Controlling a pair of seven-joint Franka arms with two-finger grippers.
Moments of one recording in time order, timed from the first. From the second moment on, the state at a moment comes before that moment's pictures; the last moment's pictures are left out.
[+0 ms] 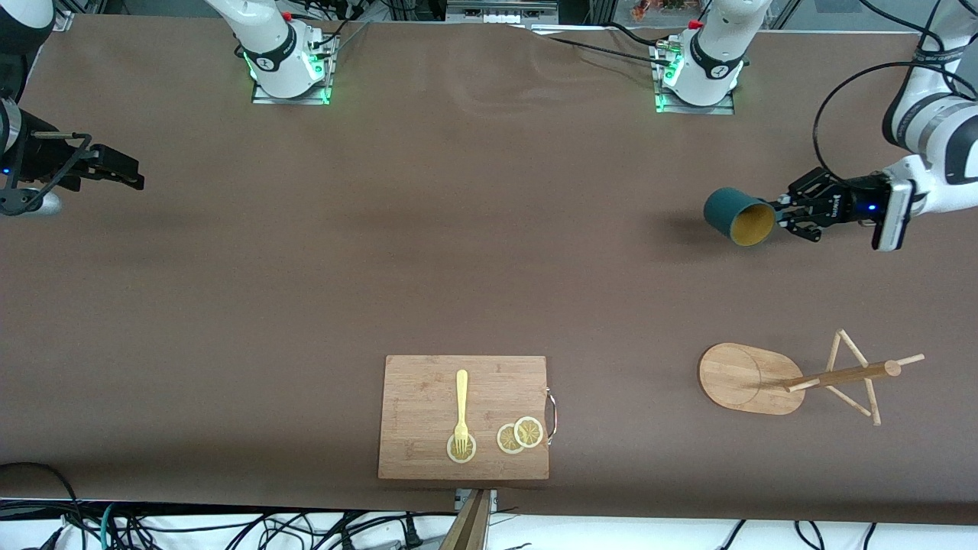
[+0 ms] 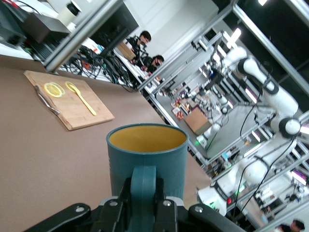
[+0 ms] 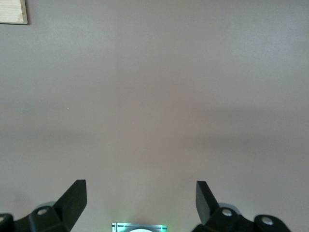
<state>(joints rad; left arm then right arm) 0.92 0.30 -0.40 -2.17 -1.12 1.51 1.59 -0.07 0.03 0.04 -1.65 -0.01 1.54 -0.07</state>
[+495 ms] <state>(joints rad) 0.95 0.46 -0.39 -2.03 -1.14 1.48 1.30 -0.07 0.03 0.04 -1.65 -0.01 1.54 -0.07</state>
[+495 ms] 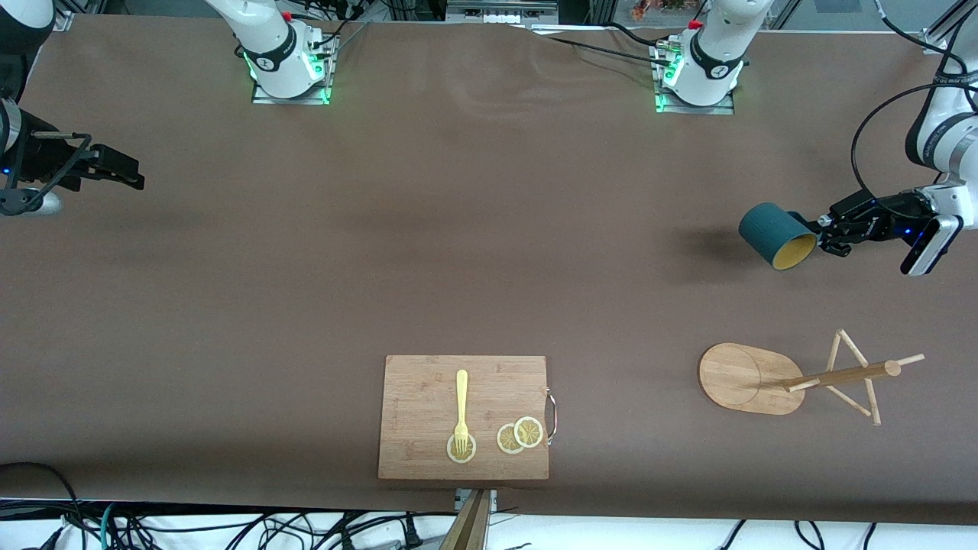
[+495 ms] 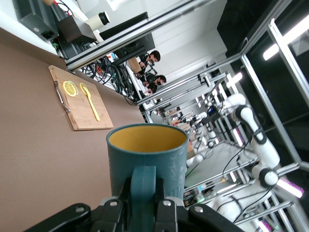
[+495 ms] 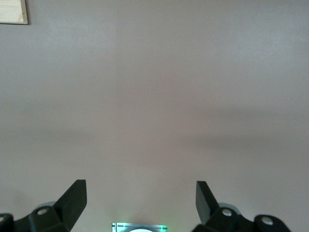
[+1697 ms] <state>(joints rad) 0.93 0.56 -0.40 -1.82 -1.21 1.59 0.43 -0.07 0.03 0.04 -1.65 -0.01 1.53 -0.07</state>
